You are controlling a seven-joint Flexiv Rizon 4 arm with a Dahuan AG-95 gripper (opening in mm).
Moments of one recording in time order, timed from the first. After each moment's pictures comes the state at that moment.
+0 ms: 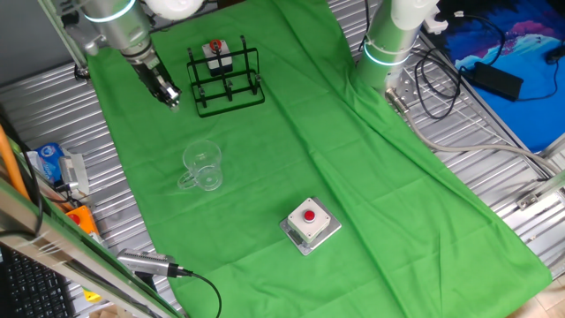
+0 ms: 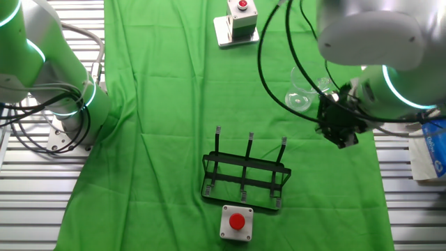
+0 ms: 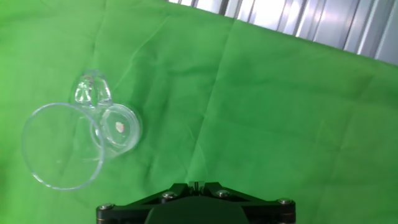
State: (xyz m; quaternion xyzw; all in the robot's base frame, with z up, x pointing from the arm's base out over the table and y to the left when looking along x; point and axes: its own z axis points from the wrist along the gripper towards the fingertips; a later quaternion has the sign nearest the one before) arm 0.577 -0.082 0.141 0.15 -0.98 -0.07 0.05
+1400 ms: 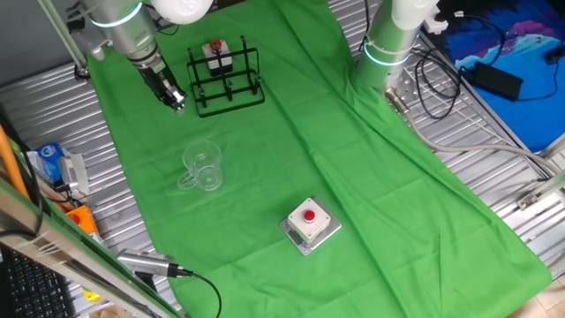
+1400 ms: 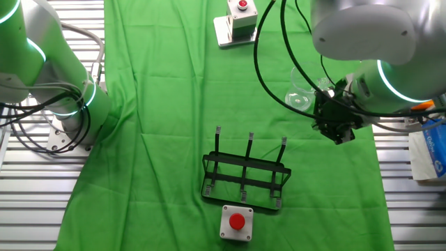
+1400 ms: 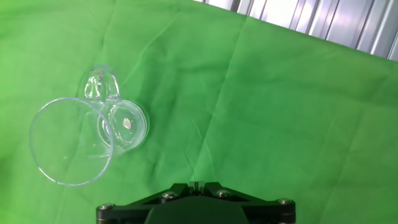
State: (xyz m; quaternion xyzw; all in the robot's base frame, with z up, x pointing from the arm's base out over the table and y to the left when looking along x) arm 0.576 -0.079 0.139 0.16 -0.98 -0.07 0.05
